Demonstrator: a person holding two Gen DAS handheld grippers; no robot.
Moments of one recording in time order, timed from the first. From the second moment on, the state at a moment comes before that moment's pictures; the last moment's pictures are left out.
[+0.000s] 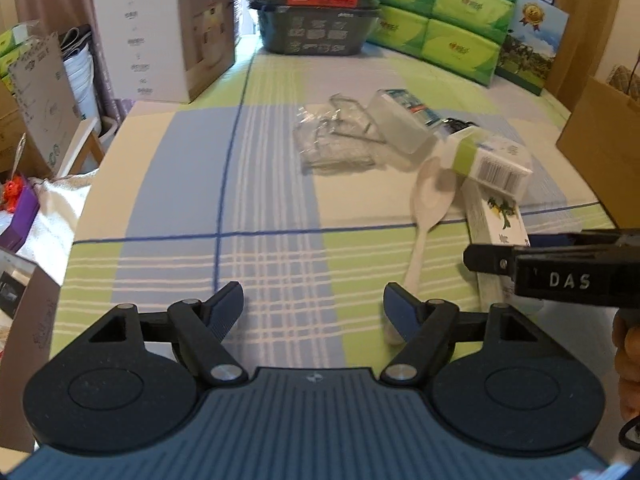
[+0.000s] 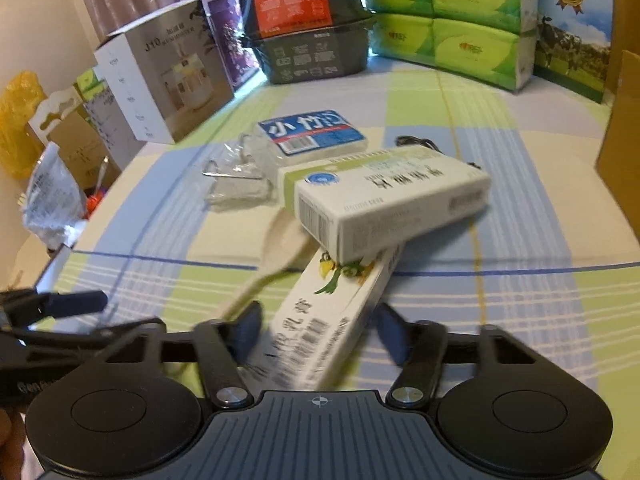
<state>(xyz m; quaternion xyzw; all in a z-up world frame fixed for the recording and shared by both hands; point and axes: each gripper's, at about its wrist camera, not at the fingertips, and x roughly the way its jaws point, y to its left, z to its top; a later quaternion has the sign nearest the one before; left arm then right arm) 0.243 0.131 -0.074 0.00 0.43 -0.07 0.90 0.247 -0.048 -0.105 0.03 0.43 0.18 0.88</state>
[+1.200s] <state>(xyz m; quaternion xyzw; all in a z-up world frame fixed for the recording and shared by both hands) 0.147 0.019 -0.074 -0.01 0.47 -0.13 0.87 0.115 -0.175 -0.081 -0.01 0.46 0.12 0.88</state>
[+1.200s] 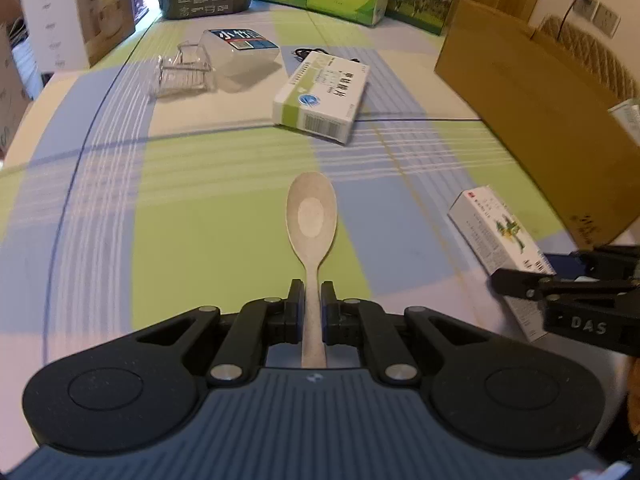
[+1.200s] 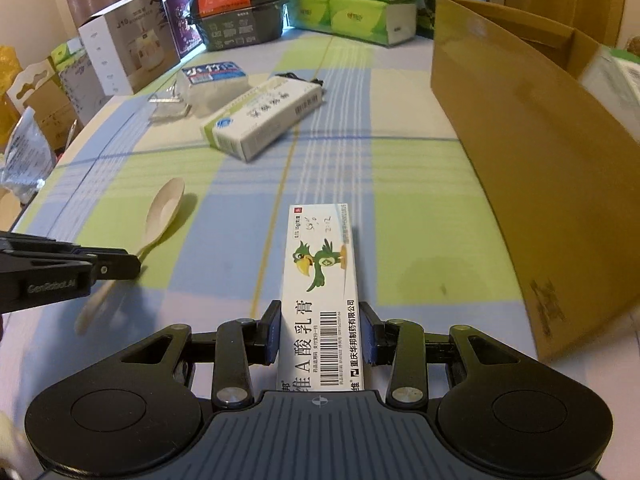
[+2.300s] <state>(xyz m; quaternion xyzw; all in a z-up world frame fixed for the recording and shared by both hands) 0.170 -0.013 -0.090 0.04 0.39 -0.09 0.91 0.131 -0.180 -0.090 -0.01 0.41 0.12 0.90</state>
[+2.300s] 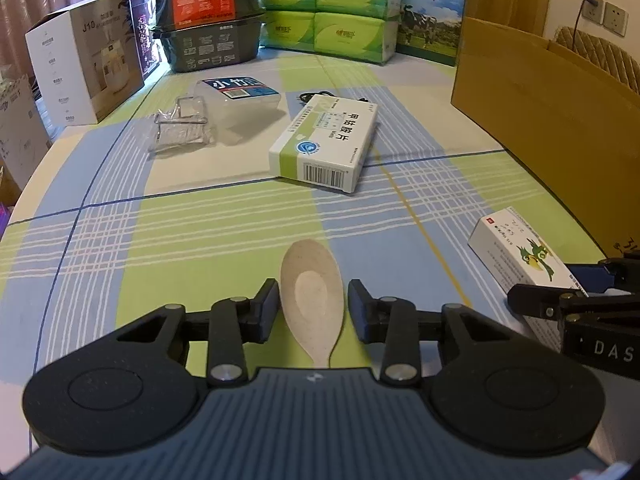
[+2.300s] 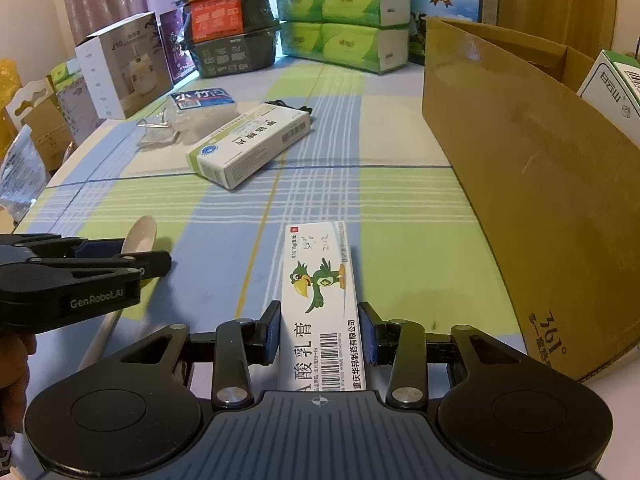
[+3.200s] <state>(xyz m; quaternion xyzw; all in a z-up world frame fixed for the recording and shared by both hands) 0.155 -0.022 -0.063 0.00 0.39 -0.14 0.91 0.124 -0.177 -0.077 -0.03 0.38 0.10 0.92</state>
